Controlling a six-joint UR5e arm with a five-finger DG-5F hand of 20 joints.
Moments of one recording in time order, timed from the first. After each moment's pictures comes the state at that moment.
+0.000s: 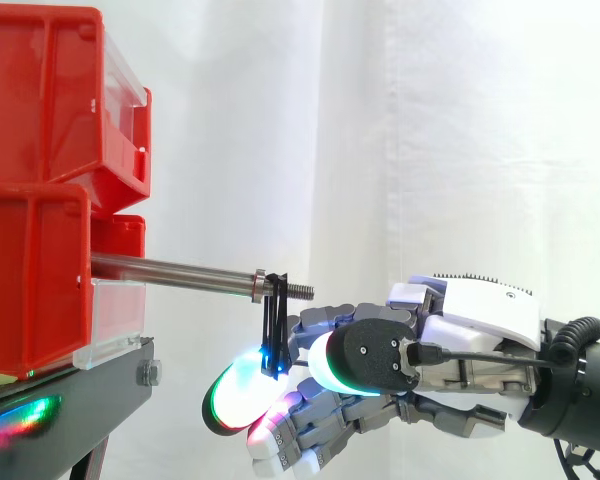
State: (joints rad) arm 0.04 -2.42 -1.32 -2.24 -1.43 -0.78
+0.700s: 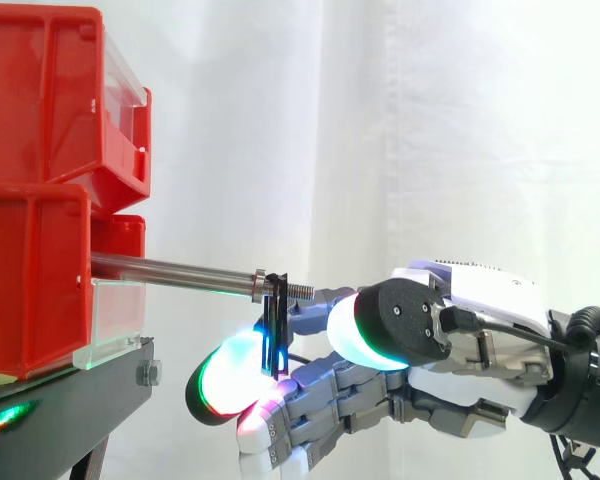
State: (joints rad) arm 0.05 -2.42 -1.31 -2.23 -1.53 -0.67
